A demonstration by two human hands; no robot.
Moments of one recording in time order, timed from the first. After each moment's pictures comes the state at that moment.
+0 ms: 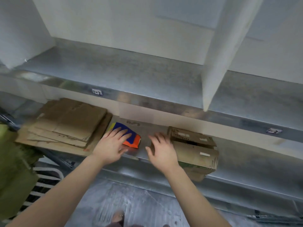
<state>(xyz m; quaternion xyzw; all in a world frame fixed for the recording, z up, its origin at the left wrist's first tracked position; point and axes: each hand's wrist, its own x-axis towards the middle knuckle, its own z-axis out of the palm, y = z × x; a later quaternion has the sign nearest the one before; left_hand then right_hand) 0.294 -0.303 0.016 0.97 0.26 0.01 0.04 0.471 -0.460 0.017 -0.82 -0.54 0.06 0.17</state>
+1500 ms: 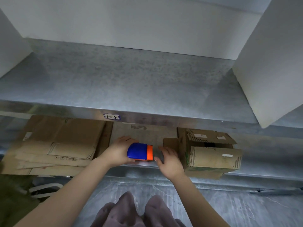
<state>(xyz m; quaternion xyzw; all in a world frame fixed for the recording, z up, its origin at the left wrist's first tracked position) 0.311 -0.218 -0.009 0.95 0.15 -0.01 0.27 0.458 -0.411 -0.071 -0.87 -0.38 0.23 0.19</state>
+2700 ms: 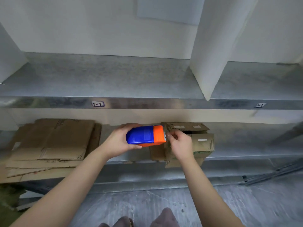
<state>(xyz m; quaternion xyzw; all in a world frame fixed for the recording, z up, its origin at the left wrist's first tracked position) 0.325 -0.270 0.063 0.91 0.12 0.11 0.37 0.473 -0.472 0.041 -0.87 -0.20 0.11 0.43</state>
